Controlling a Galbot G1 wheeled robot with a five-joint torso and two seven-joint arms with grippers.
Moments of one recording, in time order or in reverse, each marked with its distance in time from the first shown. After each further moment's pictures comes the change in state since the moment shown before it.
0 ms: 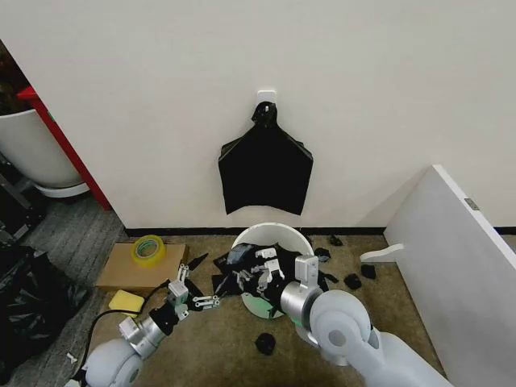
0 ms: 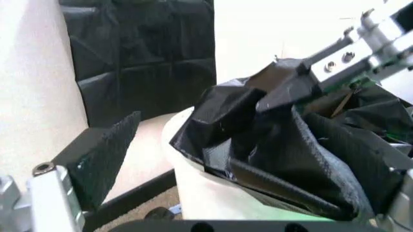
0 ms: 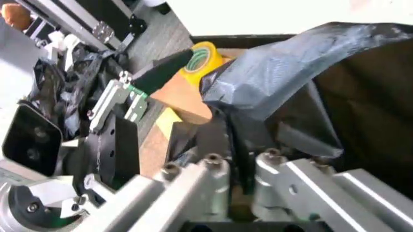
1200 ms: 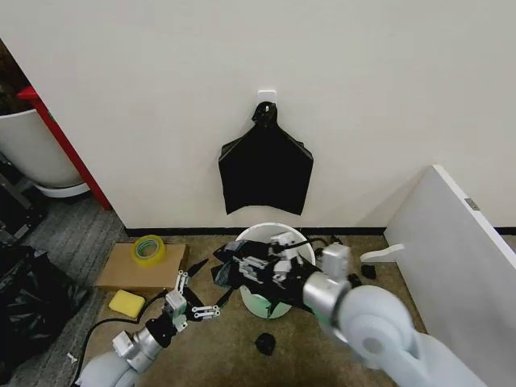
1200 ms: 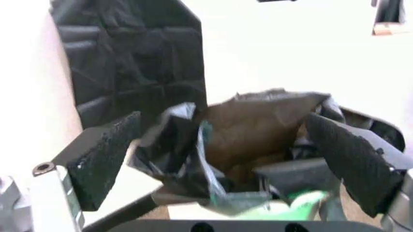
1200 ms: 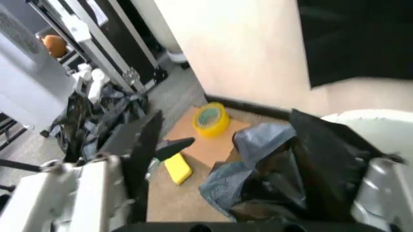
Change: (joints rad) left arm 0.134 -0.012 -0.076 -0.098 0.016 -0.067 0.002; right arm -0.117 -0.146 0.253 0.254 -0.080 0.038 -0.173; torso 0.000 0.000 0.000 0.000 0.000
